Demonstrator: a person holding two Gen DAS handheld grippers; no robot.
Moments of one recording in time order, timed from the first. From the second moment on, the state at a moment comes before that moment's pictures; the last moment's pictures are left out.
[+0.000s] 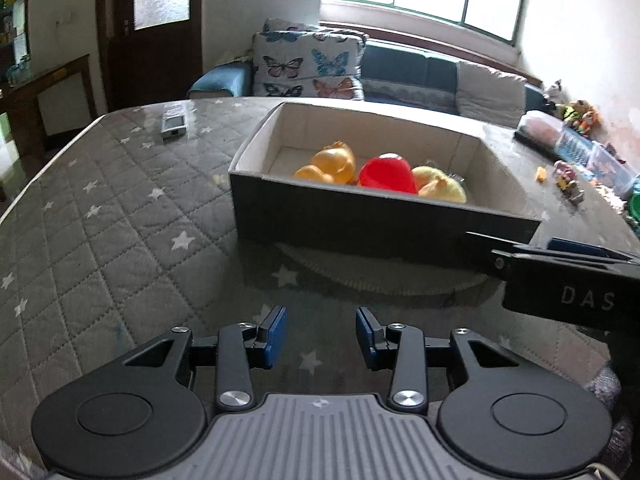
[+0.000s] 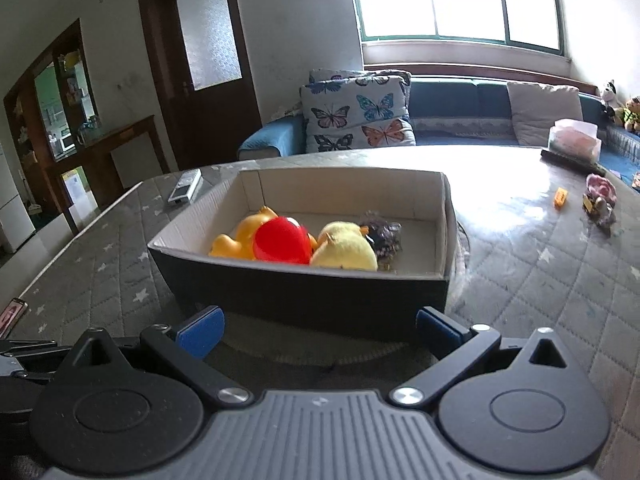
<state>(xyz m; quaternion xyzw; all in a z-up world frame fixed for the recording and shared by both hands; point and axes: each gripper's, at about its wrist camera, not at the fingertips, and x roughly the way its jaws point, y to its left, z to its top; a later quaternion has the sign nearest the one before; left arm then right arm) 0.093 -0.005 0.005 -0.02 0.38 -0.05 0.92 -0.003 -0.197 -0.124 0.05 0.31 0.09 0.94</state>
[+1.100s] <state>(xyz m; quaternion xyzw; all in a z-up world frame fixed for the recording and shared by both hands) 0.087 -0.013 -0.011 0.00 0.41 -0.03 0.91 -0.022 -0.206 -0.155 0.07 0.34 0.07 0.93</state>
